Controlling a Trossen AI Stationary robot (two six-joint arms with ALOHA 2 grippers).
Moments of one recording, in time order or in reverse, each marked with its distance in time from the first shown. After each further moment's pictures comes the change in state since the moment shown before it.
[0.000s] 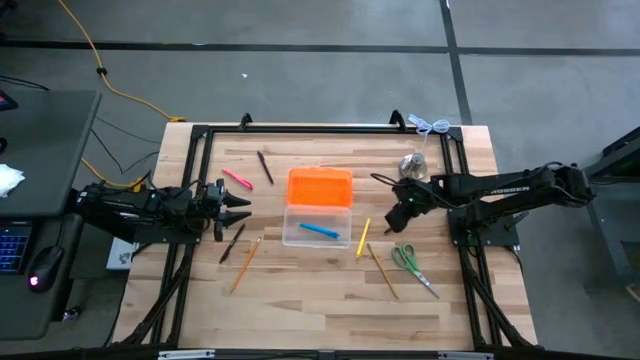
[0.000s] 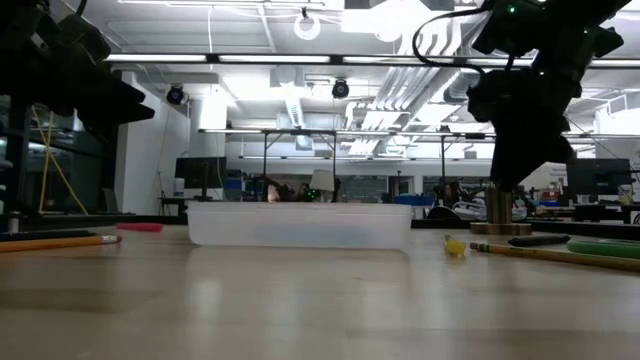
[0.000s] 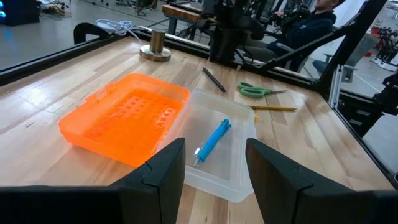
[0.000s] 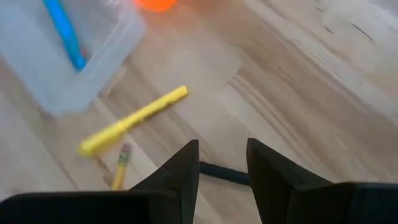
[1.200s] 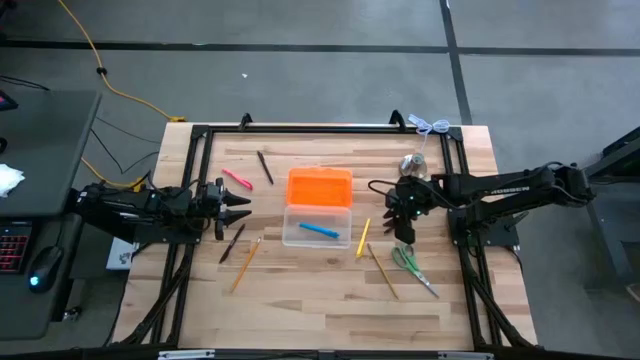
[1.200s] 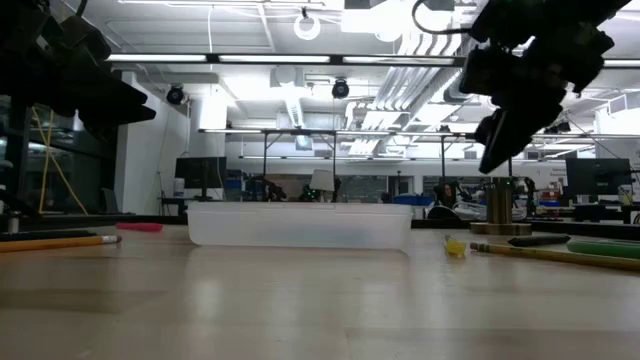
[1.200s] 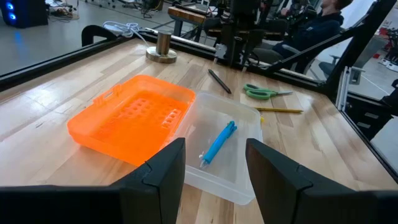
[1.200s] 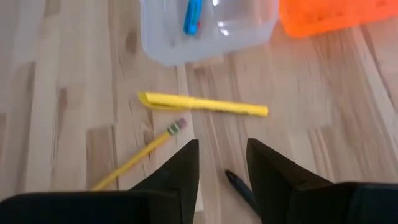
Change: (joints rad) left arm 0.000 0.000 0.000 0.000 -0.024 0.000; right arm 0.002 0.000 0.000 0.138 -0.209 -0.527
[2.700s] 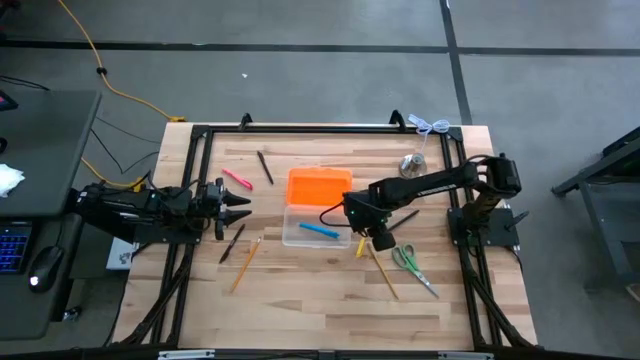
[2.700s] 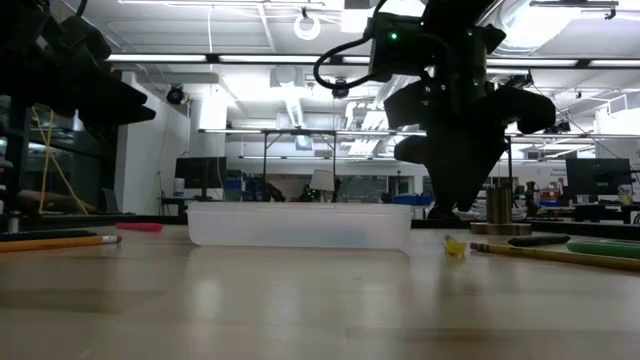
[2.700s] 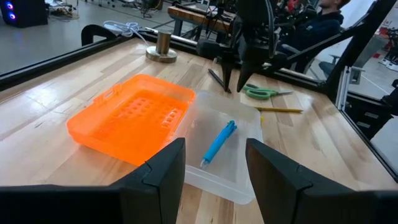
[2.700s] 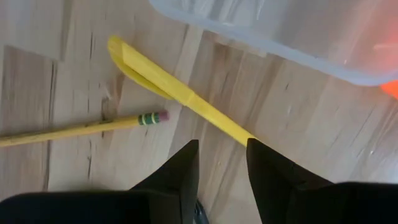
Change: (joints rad) left arm 0.000 0.000 0.000 -0.003 0.001 0.000; right arm 0.081 0.649 0.524 -0.379 0.079 -0.482
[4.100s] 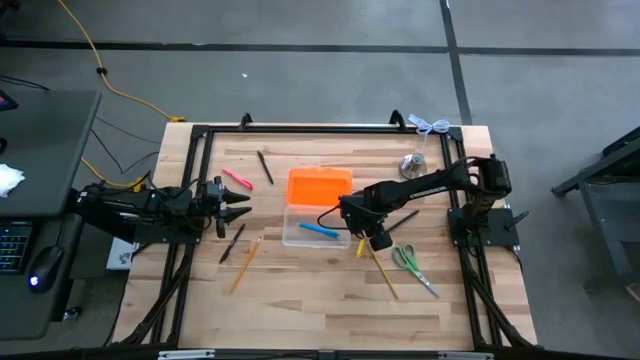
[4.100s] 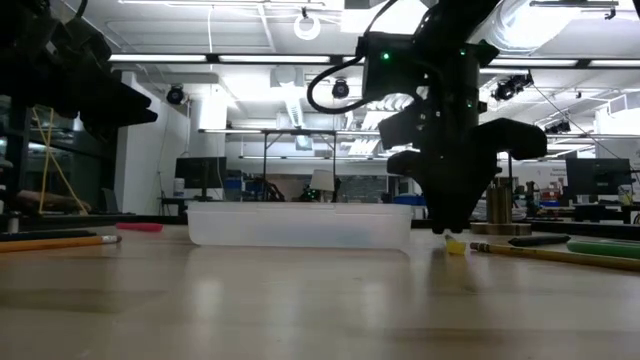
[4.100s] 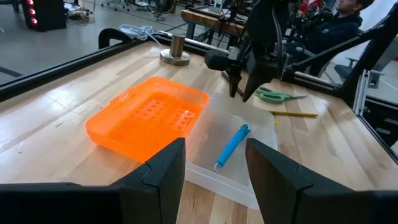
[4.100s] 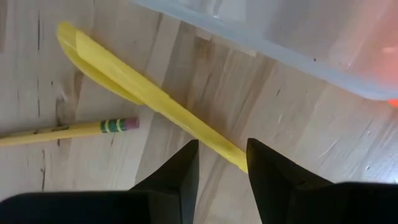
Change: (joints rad) left arm 0.000 0.000 0.000 -0.004 -0.055 0.001; right arm 0.000 0.071 -0.001 0.046 0.060 -0.044
